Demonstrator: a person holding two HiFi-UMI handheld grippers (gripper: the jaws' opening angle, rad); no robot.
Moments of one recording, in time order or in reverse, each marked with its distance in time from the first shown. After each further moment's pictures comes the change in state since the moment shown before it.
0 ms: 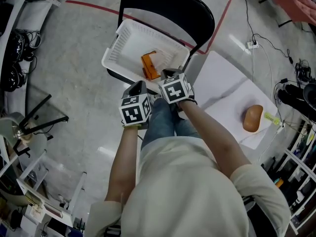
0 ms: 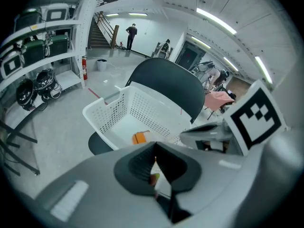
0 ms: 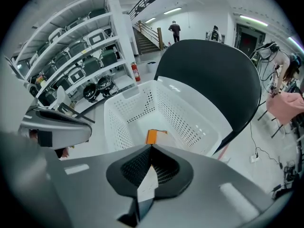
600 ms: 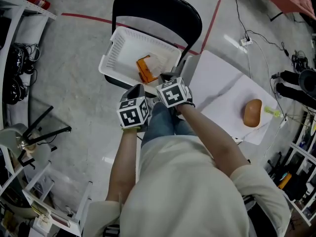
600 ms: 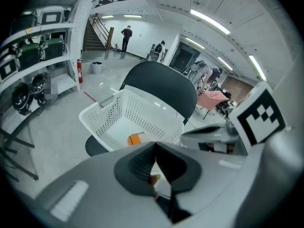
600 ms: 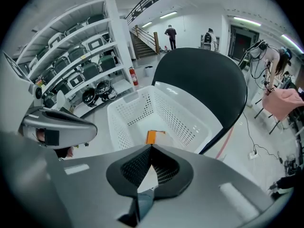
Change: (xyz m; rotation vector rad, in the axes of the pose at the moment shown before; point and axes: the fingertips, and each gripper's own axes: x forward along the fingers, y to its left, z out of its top) left arm -0.015 -0.015 0.003 0.046 -0.019 -0.040; right arm -0.029 0.003 -0.006 0.038 -0.043 -0.020
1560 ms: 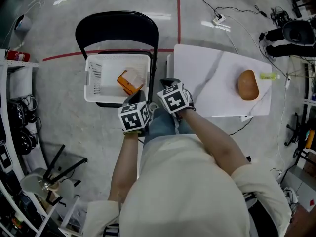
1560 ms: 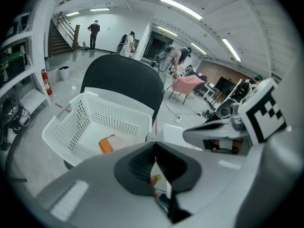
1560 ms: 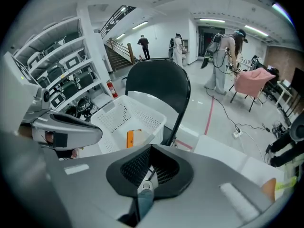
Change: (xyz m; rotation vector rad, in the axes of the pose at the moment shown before) left arm 0.017 -0.103 -0.004 0.261 0.098 -0.179; right arm -0.072 -0.071 -0.056 0.253 -0.086 -0.146
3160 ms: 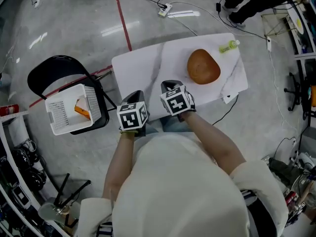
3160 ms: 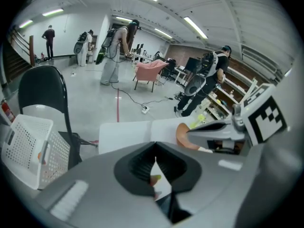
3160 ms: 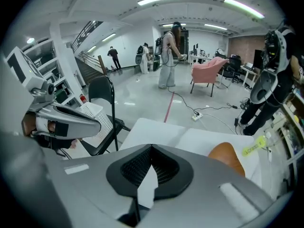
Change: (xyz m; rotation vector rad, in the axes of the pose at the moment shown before) left arm 0.092 -0.345 -0.045 0.321 0.094 -0.186; right arm -0.169 -0.279 -0.192 0.249 -0.085 -0.192
